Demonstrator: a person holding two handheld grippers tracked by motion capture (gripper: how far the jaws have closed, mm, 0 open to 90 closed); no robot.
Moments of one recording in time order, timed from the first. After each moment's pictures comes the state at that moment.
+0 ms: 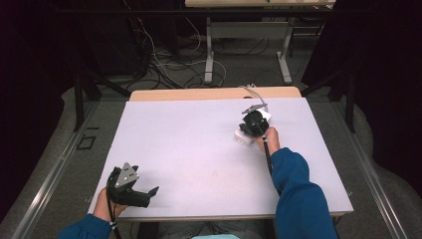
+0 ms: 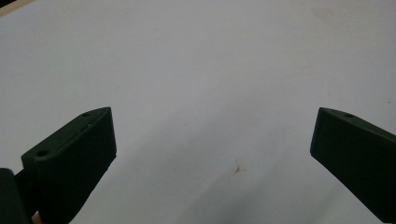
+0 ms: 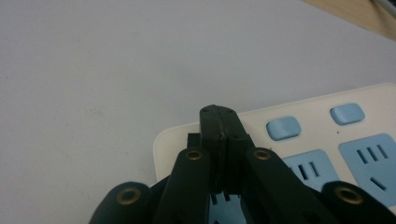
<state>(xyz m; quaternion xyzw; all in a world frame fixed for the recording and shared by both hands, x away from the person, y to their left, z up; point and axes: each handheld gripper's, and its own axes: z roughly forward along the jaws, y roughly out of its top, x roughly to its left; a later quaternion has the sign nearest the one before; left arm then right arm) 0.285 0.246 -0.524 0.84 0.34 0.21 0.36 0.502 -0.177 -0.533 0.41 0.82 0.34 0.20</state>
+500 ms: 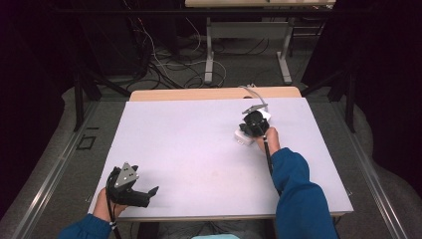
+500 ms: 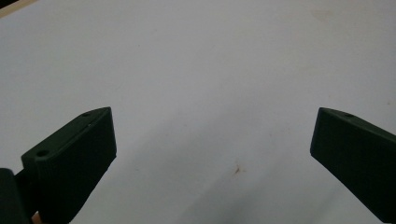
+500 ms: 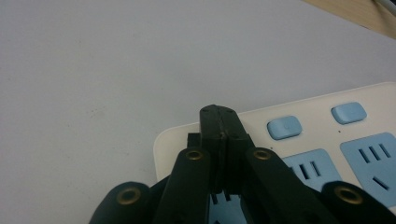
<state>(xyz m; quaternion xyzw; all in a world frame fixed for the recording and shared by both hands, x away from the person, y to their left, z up) 0.285 0.247 -0.523 0.84 0.33 0.21 0.36 0.502 -0.178 -0.534 0.40 0.82 0.35 0.20</state>
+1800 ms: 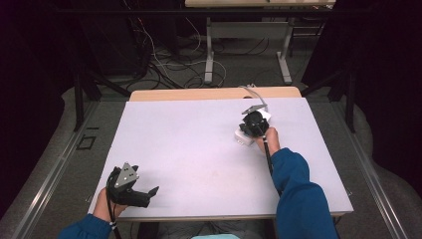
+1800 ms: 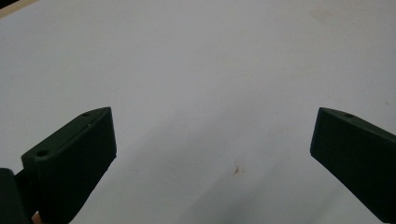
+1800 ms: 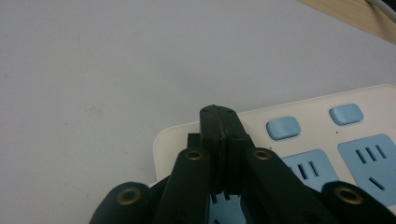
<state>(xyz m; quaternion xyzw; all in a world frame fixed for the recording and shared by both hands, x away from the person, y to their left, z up) 0.285 0.246 -0.523 0.84 0.33 0.22 0.36 0.500 -0.176 -0.533 0.40 0.82 0.34 0.20</state>
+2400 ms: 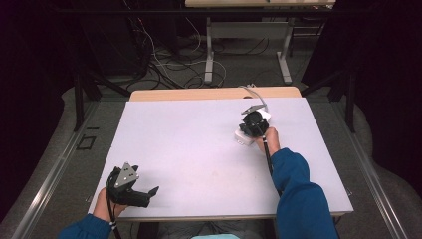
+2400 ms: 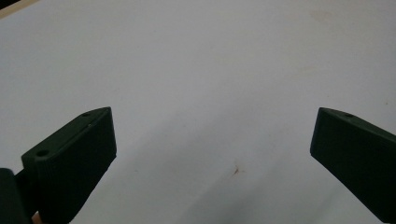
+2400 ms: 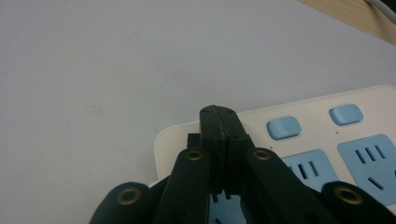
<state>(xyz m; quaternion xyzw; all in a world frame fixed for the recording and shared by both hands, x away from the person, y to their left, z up) 0.285 0.246 -0.523 0.84 0.33 0.22 0.36 0.499 -0.175 -0.533 0.40 0.83 0.34 0.20</state>
